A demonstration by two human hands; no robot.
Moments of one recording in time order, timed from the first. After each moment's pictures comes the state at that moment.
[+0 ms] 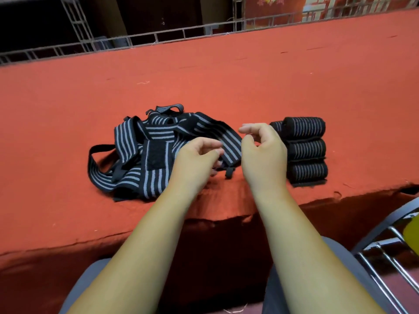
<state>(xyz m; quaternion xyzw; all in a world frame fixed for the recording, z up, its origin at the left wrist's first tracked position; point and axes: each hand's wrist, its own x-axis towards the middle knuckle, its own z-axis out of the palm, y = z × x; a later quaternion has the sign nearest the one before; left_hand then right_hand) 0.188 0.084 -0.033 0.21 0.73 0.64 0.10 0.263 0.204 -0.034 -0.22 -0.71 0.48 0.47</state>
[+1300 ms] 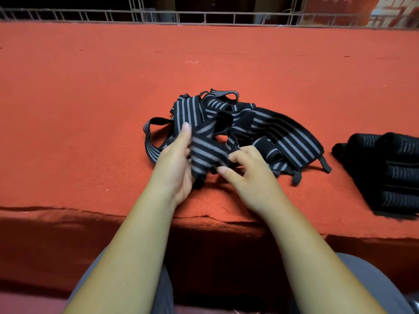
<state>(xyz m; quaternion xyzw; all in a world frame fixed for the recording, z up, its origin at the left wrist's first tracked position) 0.120 -0.067 -0.050 0.03 0.50 0.85 0.16 0.183 0.104 -0.090 0.00 -0.89 0.40 0.21</state>
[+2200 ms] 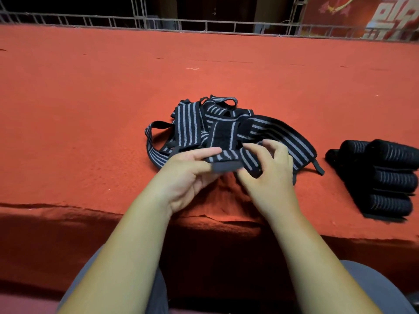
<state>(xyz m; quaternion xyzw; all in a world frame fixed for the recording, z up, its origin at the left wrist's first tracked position) 0.147 -0.070 -0.040 0.10 0.51 0.82 0.25 0.210 0.116 -0.077 -0.10 -0.89 0.30 0.33</state>
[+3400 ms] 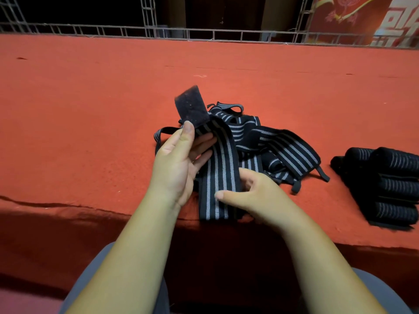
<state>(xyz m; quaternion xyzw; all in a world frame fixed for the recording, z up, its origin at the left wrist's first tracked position) 0.156 -0.075 -0.015 0.10 0.49 0.86 0.04 0.229 0.098 -0.049 0.05 -0.79 0.62 -0.02</state>
